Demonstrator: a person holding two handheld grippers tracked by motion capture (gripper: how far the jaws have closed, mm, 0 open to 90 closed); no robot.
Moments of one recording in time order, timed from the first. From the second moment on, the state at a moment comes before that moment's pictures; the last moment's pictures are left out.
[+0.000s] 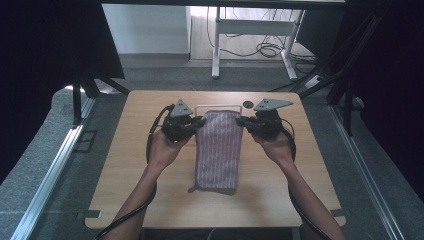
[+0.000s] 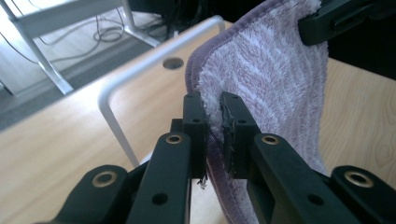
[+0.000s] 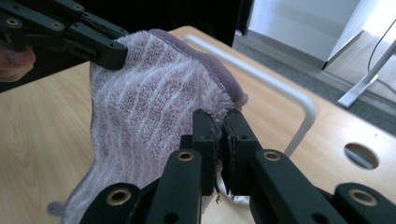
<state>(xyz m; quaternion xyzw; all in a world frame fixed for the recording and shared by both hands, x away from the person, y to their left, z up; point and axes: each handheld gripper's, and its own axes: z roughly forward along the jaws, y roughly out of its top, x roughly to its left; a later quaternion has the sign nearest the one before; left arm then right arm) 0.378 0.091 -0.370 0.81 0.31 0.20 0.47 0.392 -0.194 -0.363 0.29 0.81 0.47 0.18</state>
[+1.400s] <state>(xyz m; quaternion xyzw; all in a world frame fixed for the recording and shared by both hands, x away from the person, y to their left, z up) 0.451 0.098 -0.259 0.79 0.31 0.23 0.47 0.456 -0.180 -0.248 0.29 0.78 0.49 0.27</state>
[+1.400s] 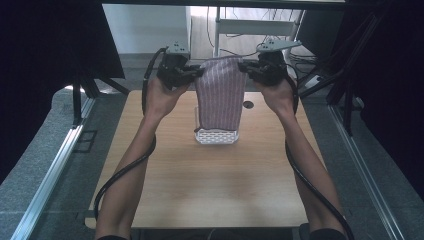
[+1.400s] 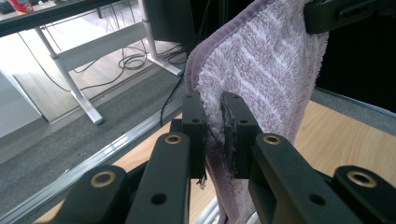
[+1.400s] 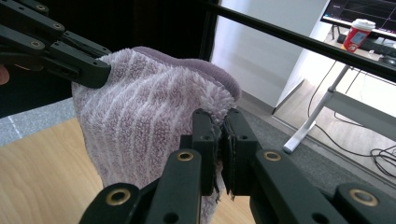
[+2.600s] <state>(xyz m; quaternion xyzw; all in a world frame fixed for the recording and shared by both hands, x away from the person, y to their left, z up) 0.537 0.074 -0.320 0.78 0.41 0.27 0.38 0.539 -0.161 -0.301 0.35 0.78 0.44 0.27</state>
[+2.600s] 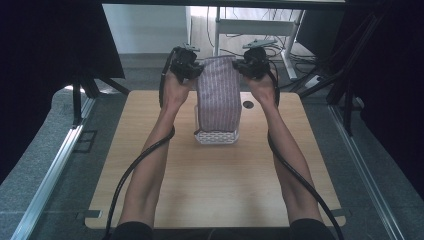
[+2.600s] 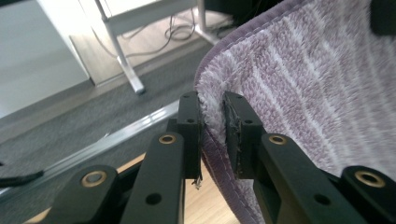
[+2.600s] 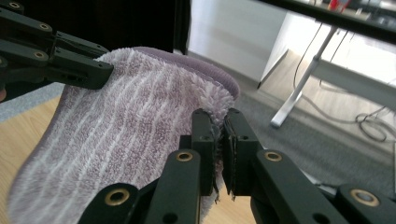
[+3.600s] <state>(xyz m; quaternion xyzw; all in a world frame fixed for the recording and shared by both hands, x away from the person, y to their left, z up) 0.542 0.094 -0.362 0.79 0.44 0.21 0.37 0.552 -0.169 -0.357 0.39 0.80 0.41 0.18</state>
